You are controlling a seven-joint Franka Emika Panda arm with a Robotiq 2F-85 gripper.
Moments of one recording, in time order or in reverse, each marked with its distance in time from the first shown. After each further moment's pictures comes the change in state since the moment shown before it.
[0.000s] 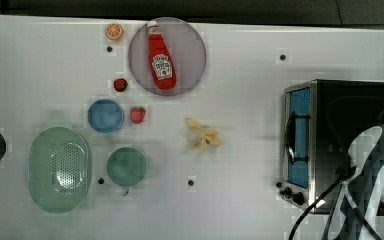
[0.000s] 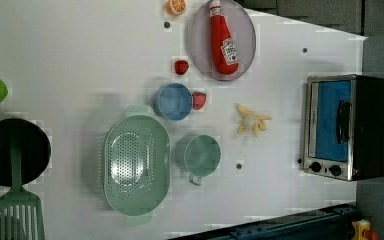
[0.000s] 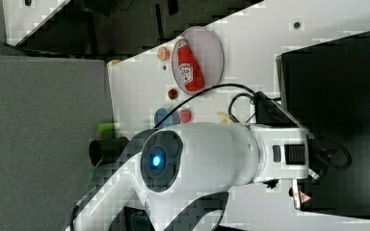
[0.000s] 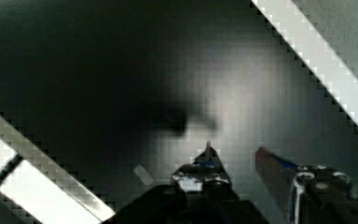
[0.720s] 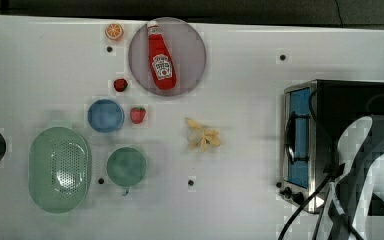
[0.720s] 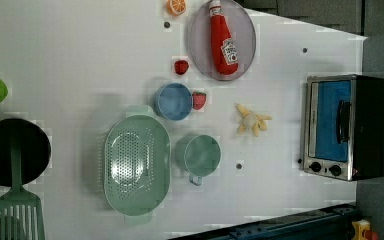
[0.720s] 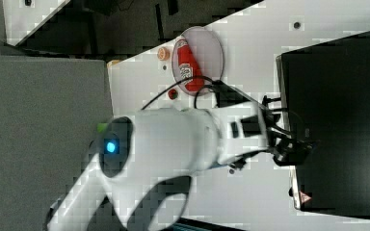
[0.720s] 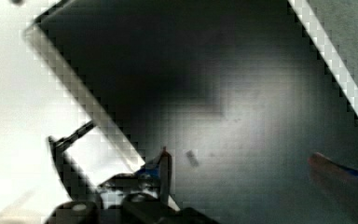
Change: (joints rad) arm 0.029 -0.051 0.053 0.044 -0.033 -0.073 -0.080
